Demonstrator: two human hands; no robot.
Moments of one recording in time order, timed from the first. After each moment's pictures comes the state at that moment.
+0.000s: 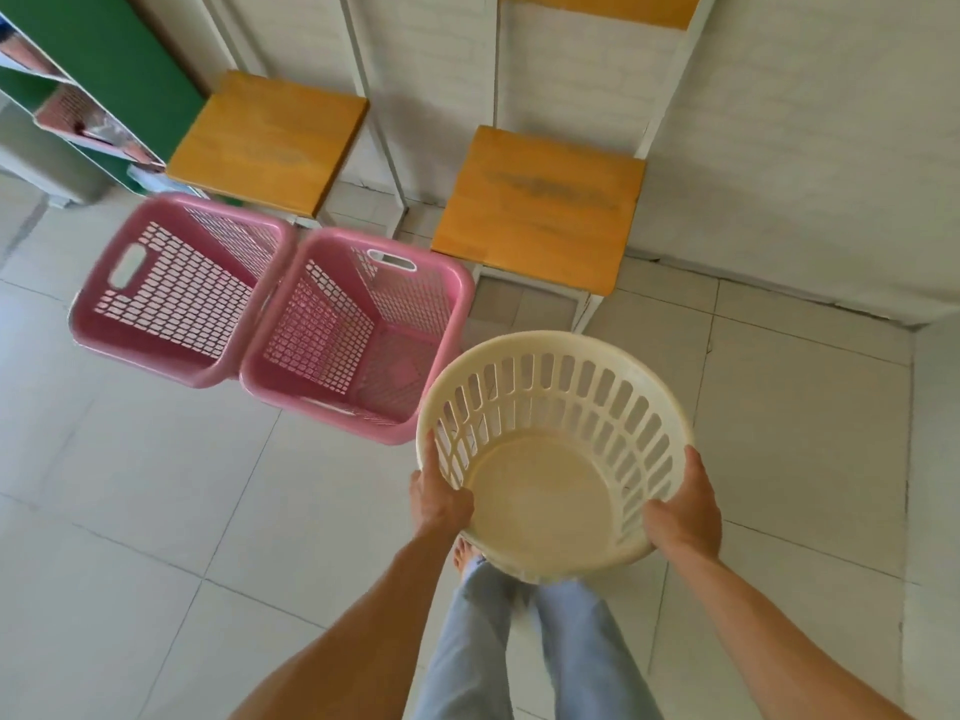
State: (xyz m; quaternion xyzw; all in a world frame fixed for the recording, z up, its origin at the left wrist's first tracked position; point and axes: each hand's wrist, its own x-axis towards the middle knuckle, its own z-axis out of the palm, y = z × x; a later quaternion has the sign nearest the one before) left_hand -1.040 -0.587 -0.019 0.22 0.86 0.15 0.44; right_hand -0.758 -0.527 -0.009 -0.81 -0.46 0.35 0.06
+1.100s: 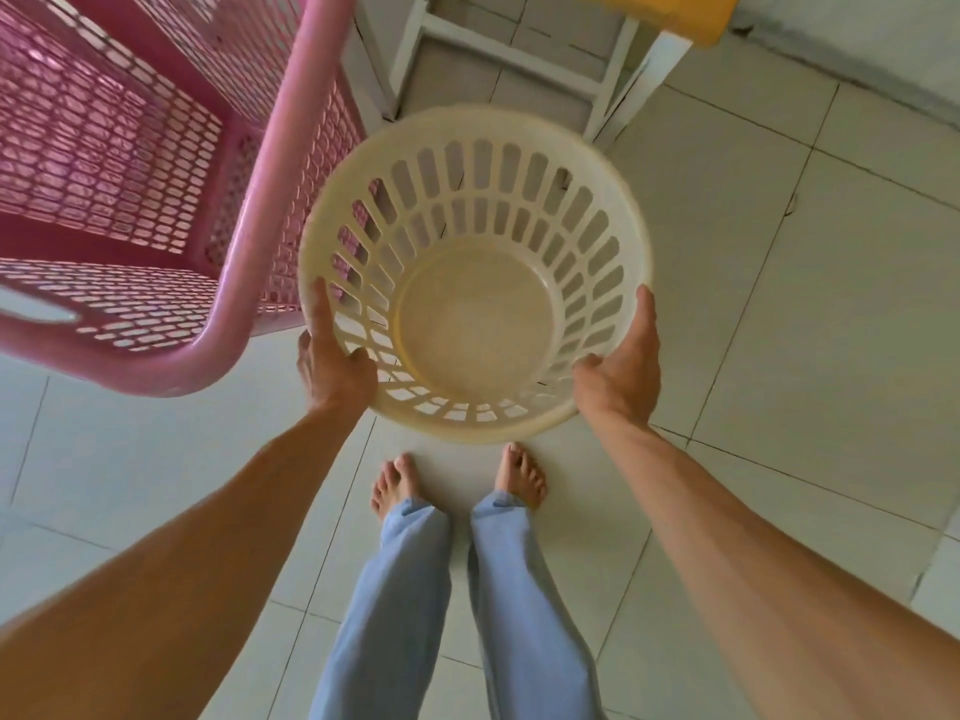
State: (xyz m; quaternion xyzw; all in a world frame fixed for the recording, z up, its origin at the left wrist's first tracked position) left_hand -1.064 -0.491 -0.338 0.20 0.91 0.16 0.34; right_hand -0.805 -0.411 -0.323 -0.80 -0.49 0.33 0.08
